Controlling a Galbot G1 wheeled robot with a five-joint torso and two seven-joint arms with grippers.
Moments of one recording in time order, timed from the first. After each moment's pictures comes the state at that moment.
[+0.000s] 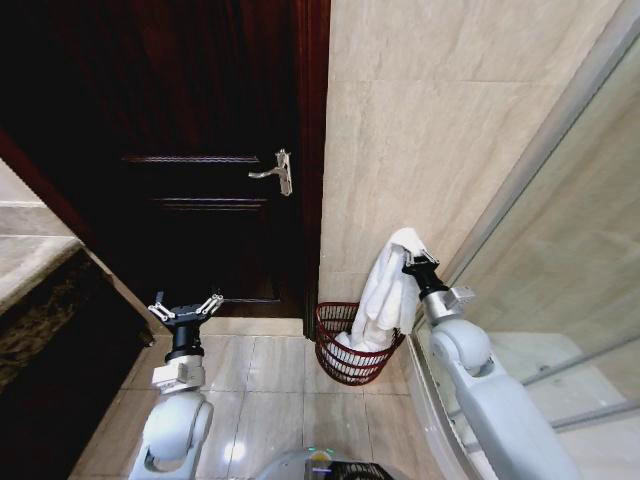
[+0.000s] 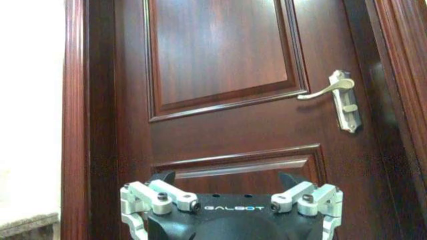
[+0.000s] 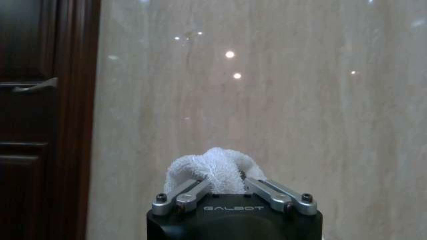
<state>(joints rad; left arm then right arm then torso) 1.62 -1.44 -0.67 -2.24 0.01 -0.16 -0.27 -1.09 1.10 0.35 2.02 0.41 -0.09 0.17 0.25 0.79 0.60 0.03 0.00</state>
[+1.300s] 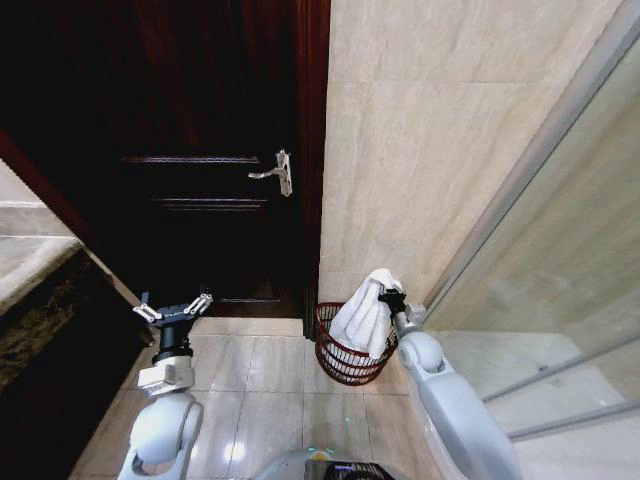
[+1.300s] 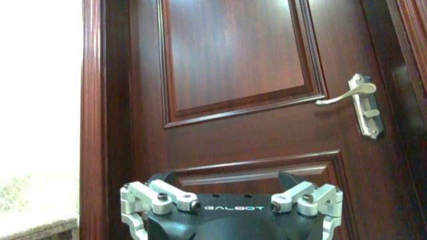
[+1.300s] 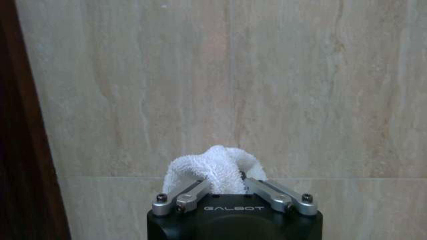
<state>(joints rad) 1.62 -1.44 -0.73 -2.25 -0.03 -0.16 -0.27 -1.04 1.20 0.27 1.65 0.41 -0.11 0.18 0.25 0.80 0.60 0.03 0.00</state>
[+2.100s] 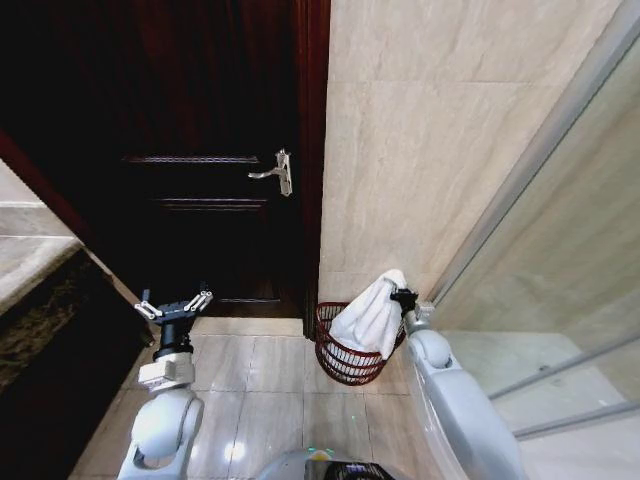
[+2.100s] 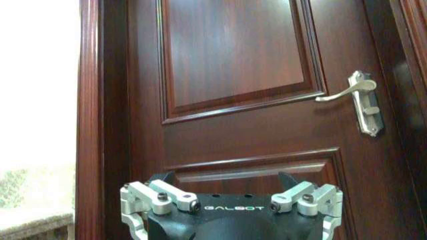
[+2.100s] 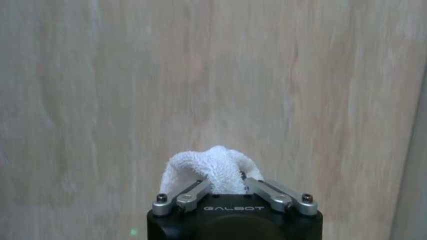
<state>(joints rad) 1.60 -1.43 -0.72 -2.23 -0.04 -0.16 -0.27 -1.02 1.19 0.34 1.64 0.32 -0.05 0.18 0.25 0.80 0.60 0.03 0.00</state>
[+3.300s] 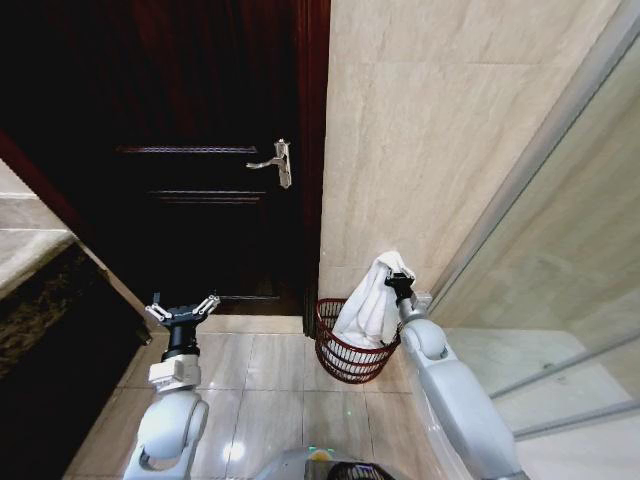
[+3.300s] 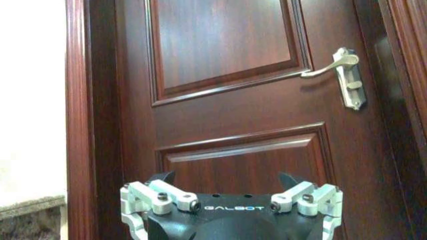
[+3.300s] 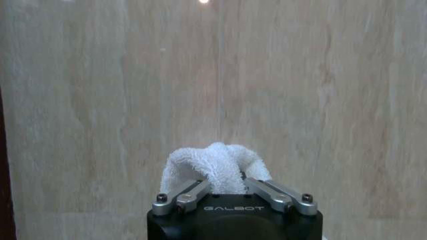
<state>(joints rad) 1.62 -1.42 -0.70 -2.23 -0.02 -0.14 -0.27 -0.96 1.23 0.28 1.60 0.35 -0.02 0.18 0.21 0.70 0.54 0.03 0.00</state>
